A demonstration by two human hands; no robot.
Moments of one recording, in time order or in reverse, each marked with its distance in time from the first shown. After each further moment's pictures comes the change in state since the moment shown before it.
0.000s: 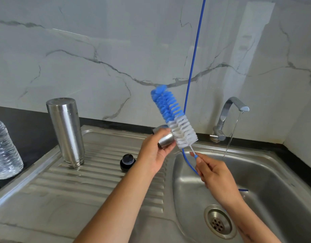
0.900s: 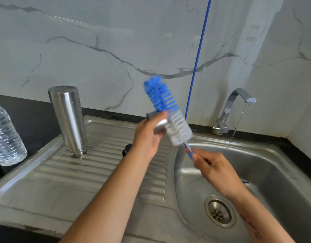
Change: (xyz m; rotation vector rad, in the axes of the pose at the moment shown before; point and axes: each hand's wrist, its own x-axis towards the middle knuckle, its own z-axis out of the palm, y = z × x) left_hand 0.011 0.012 -0.009 -0.008 0.017 0.212; right_hand 0.001 -0.010 -0.004 -0.068 -0.185 -0.056
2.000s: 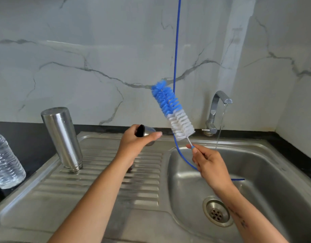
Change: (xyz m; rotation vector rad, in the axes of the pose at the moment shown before) left_hand -0.014 0.021 -0.012 0.955 -0.005 0.165; right_hand 0.004 0.026 -0.004 0.233 0.275 0.074
